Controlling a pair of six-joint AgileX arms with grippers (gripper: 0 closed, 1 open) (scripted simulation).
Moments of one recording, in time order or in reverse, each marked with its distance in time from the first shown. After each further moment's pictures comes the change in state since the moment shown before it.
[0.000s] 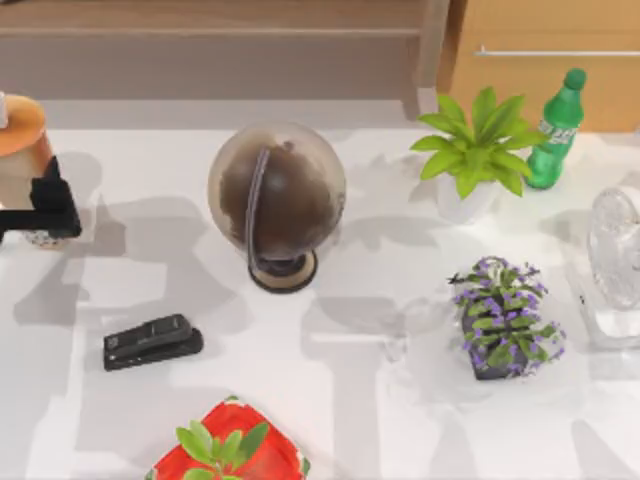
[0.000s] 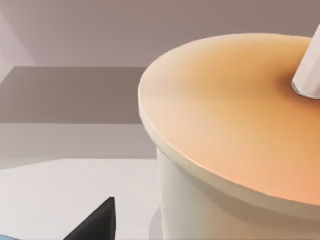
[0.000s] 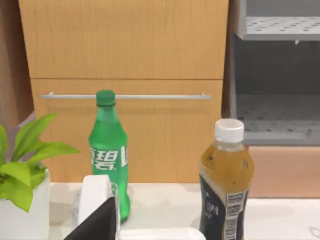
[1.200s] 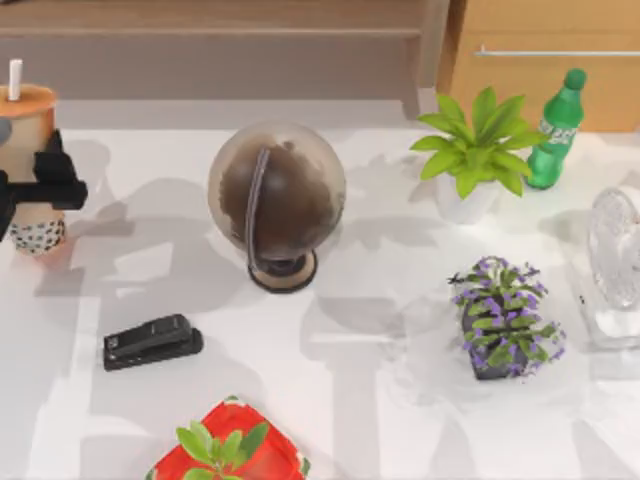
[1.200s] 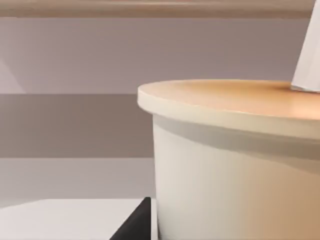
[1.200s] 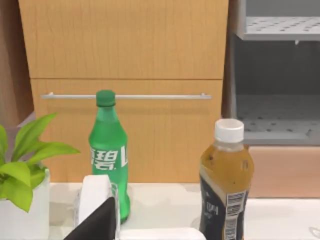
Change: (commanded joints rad) left arm -0.013 0.098 0.091 0.009 -0.011 -0.003; right arm 0.000 0.000 0.000 0.000 0.000 0.000
